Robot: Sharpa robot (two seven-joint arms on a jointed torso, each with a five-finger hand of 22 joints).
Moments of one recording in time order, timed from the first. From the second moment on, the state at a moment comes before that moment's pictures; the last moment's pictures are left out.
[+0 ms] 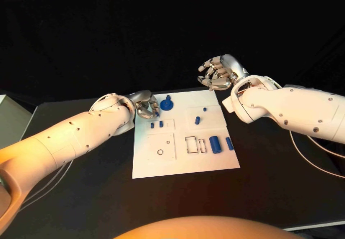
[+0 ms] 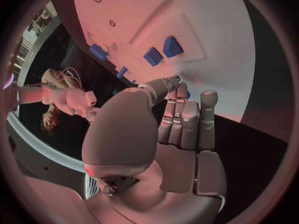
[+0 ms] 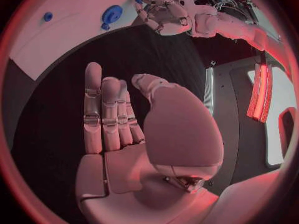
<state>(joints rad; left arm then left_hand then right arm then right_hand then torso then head) 1.15 -0.41 0.08 0.96 -1.37 -0.10 0.02 1.43 -0.16 0.62 -0.05 0.23 0.99 0.17 0.29 0.35 1.03 0.10 0.46 0.16 1.25 0.03 1.44 0.82 0.17 0.96 0.13 1.23 0.99 1.33 -0.83 -0.10 1.45 -0.91 -0.70 -0.01 1.35 -0.28 0.48 0.21 0.39 0.85 0.15 0.32 0.40 1.05 0.07 0.64 0.69 1.32 -0.01 0.81 0.78 0.17 1.26 0.09 0.42 0.69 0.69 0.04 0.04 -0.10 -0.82</state>
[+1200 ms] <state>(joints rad) 1.15 -0.39 0.08 0.94 -1.38 -0.07 0.01 1.43 -0.16 0.62 -0.05 0.23 0.99 0.17 0.29 0.35 1.03 0.10 0.46 0.16 1.25 0.03 1.44 0.82 0.17 0.97 0.13 1.23 0.99 1.32 -0.83 -0.10 1.45 -0.91 -0.70 -0.01 1.35 -0.28 0.48 0.21 0.39 0.85 0.15 0.32 0.40 1.05 0.07 0.64 0.69 1.32 -0.01 0.81 0.78 0.17 1.26 0.09 0.42 0.69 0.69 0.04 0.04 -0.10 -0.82</state>
